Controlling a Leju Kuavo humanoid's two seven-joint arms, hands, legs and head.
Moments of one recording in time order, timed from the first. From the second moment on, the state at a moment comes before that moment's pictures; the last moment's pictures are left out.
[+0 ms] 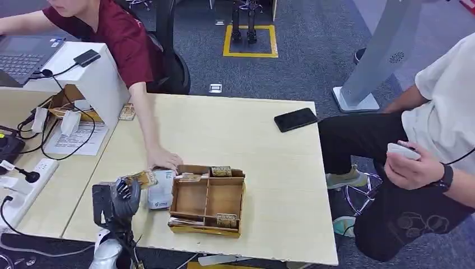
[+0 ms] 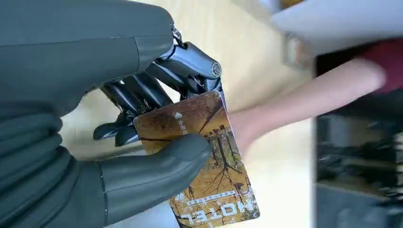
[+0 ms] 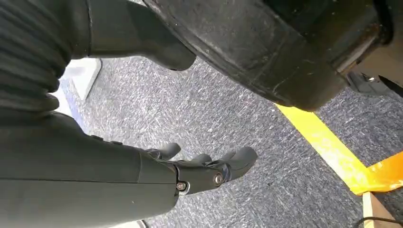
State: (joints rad) left arm -0.11 -0.02 -0.11 -1.19 0.08 0.31 -0.41; right arm -0.01 0.07 0.22 -0.19 0.63 -0.18 -0.06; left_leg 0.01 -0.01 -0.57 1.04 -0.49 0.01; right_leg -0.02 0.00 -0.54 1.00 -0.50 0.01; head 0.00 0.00
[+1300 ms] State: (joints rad) left arm -0.41 -0.08 0.33 -1.06 -1.05 0.69 -0.67; right arm -0.05 0.05 0.31 -0.21 0.67 -0.09 -0.05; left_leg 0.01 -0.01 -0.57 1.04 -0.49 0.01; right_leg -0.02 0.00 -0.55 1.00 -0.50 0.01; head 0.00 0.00
